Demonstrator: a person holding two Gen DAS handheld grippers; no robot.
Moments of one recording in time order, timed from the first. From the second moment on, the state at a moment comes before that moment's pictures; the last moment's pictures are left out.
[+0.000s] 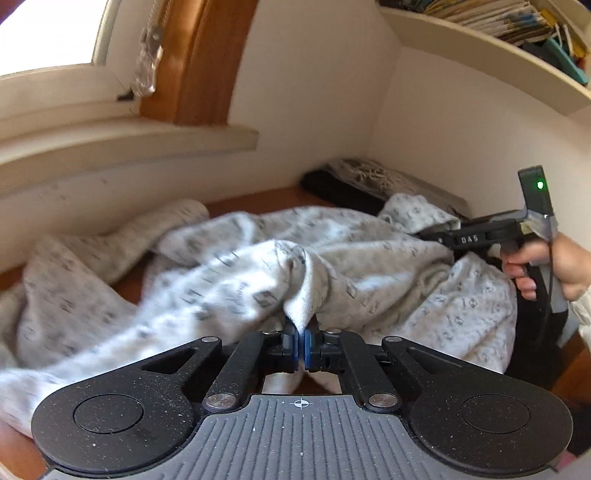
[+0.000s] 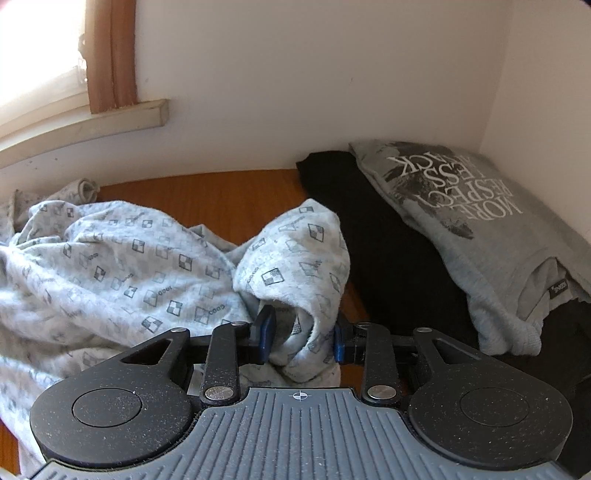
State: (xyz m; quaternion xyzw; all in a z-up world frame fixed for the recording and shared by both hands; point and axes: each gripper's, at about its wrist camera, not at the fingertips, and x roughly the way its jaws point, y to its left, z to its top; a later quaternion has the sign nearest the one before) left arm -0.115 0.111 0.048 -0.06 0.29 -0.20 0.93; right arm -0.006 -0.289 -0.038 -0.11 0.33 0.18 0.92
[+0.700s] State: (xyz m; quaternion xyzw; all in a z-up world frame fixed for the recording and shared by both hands) left arm -0.130 0.300 0.092 -0.01 0.27 0.00 0.96; right arm -0.022 -0.288 -0.014 -0.09 0.26 0.15 0.95
